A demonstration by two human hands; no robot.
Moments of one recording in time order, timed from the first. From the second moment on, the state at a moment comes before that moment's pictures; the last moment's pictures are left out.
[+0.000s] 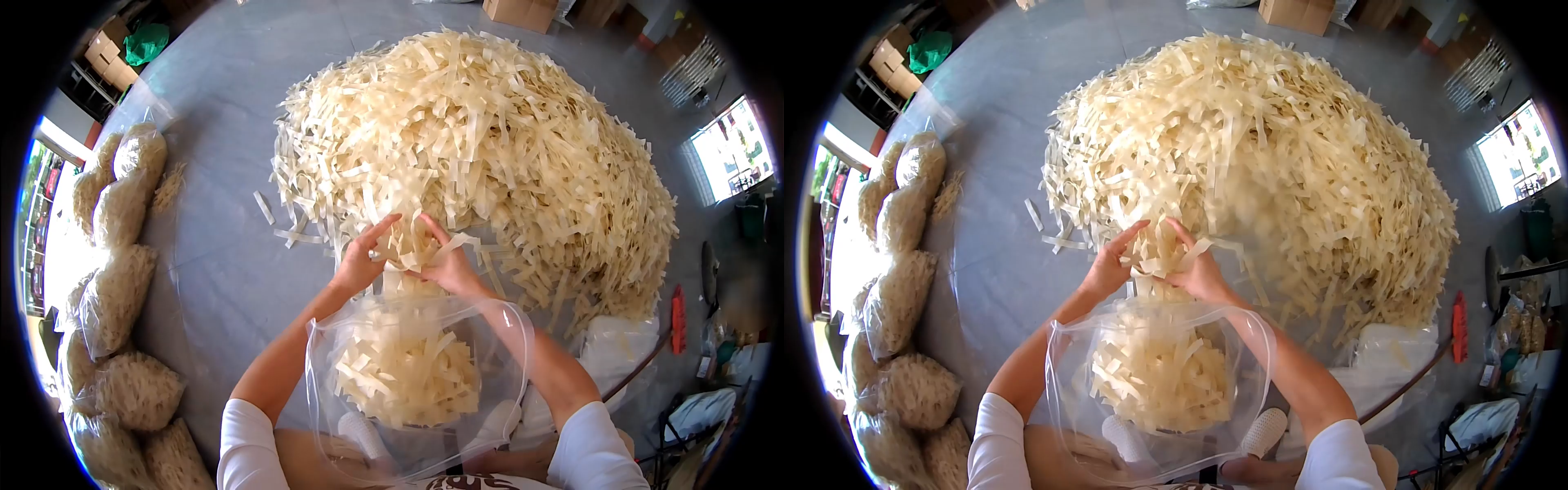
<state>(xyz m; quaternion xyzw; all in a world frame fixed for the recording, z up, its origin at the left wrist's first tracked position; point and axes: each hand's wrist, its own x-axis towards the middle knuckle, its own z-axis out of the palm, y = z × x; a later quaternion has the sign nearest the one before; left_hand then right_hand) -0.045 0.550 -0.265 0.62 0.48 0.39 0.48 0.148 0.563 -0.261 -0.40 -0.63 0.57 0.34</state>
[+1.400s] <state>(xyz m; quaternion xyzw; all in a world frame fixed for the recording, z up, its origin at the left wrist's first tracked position) -0.178 0.484 -0.387 0.60 0.69 -0.12 0.37 0.264 0.574 -0.265 -0.55 -0.66 0.48 0.18</state>
